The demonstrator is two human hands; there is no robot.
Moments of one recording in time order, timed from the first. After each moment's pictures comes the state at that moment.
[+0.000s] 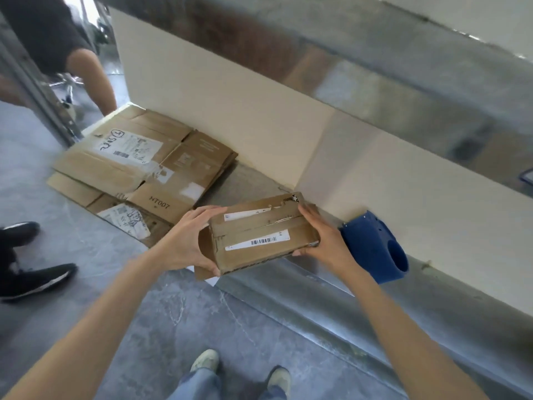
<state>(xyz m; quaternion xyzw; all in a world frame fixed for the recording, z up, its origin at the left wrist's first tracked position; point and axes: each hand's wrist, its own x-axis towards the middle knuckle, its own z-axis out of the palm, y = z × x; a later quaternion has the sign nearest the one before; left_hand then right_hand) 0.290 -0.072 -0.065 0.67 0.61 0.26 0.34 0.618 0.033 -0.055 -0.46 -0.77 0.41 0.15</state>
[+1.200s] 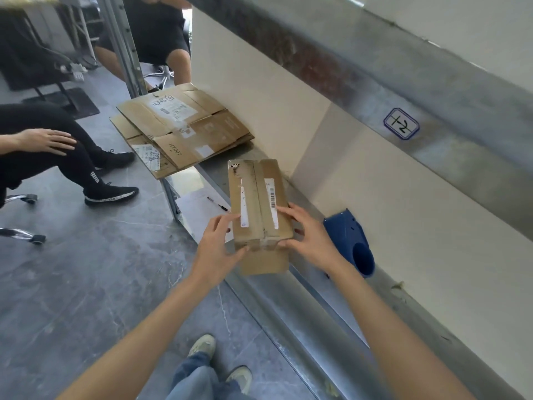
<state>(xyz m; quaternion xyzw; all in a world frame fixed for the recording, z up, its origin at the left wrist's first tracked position) 0.520 -0.145 -0.076 0.41 0.77 0.46 0.17 0.681 0.019 -0.014 -0.30 -0.84 0.45 0.08</state>
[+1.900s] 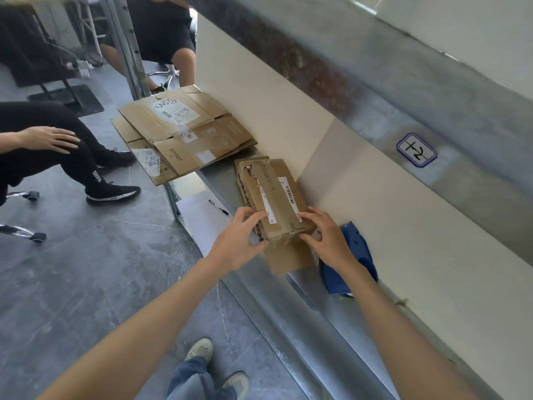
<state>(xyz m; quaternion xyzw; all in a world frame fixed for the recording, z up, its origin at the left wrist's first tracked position) 0.504 -0.083 -0.076 0.51 0.77 0.33 0.19 0.687 0.077 -0.042 -0.35 -0.86 0.36 0.10</state>
